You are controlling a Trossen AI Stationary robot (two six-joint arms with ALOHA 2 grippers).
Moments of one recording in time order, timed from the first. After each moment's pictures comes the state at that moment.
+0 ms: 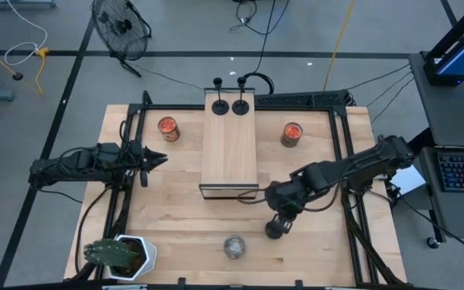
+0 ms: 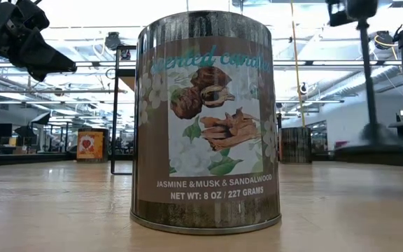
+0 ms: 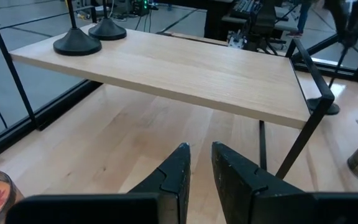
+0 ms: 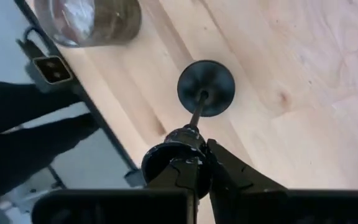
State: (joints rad) left arm 0.05 0.11 0.33 -0.50 -0.18 -0.16; right arm 0.34 1.57 1.47 -1.15 -0.24 0.98
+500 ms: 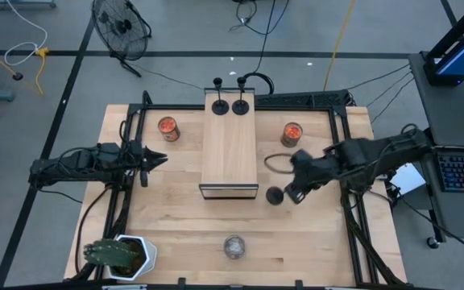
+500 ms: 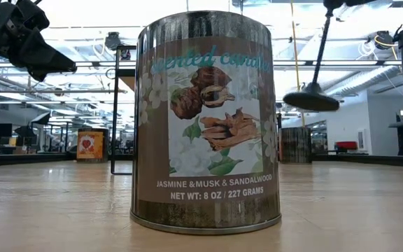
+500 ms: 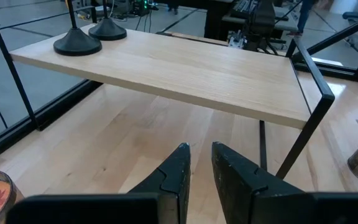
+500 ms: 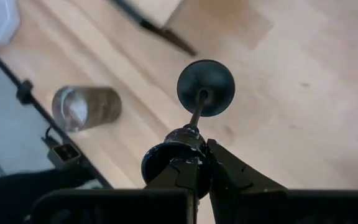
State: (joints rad) left arm 0.05 0.11 0.33 -0.50 -0.18 -0.15; right arm 0.28 1.32 1.47 -1.30 0.05 1.17
